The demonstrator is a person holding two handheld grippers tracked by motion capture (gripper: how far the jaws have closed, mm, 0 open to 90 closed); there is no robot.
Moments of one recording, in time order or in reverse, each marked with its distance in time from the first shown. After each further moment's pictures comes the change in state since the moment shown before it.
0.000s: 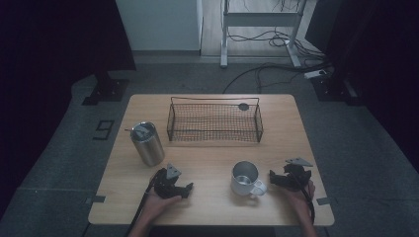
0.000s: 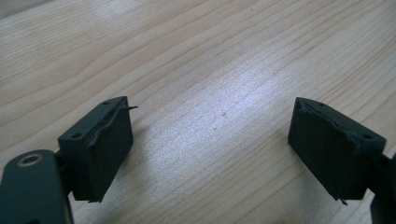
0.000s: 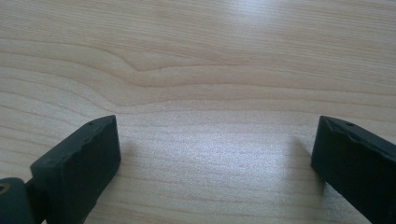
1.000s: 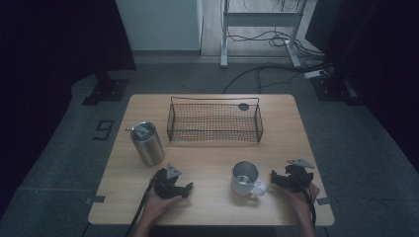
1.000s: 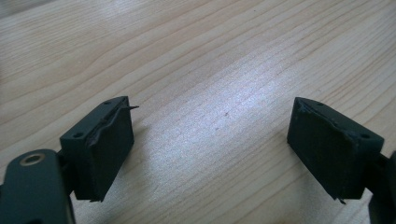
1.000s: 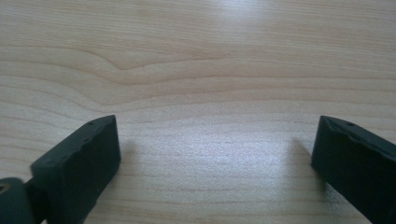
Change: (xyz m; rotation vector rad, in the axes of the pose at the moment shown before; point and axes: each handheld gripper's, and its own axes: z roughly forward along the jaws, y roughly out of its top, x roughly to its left) left arm -0.001 0.000 0.000 -0.002 0.011 -0.013; right arm 0.000 -0.003 -0.003 0.001 -0.053 0.052
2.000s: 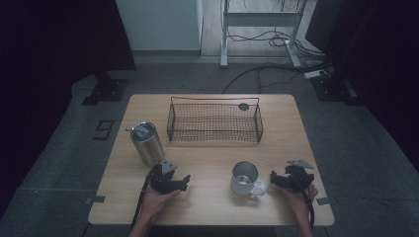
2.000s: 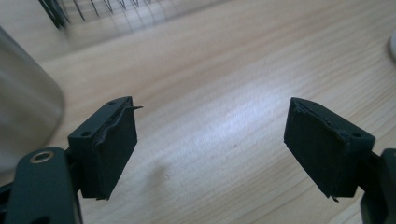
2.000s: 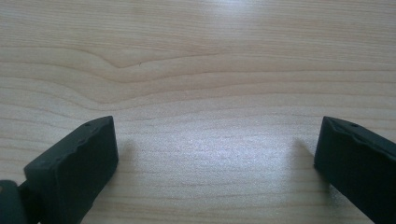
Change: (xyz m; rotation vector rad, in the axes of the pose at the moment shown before) left arm 0.002 0.021 -0.028 -0.070 0.068 -0.066; right arm 0.003 -0.001 -0.001 0.006 -0.023 0.024
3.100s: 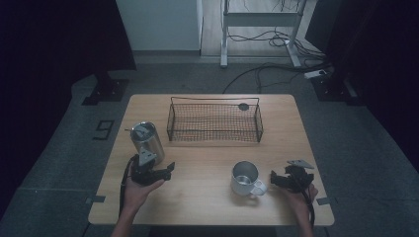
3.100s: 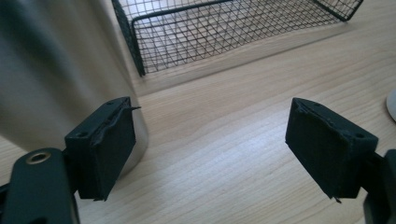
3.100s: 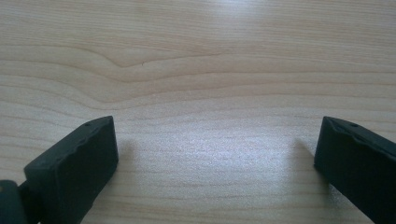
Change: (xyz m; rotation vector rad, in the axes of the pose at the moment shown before) left arm 0.037 0.022 -0.050 -0.106 0.058 -0.059; right arm 0.000 0.000 0.000 -0.002 0.010 -0.009
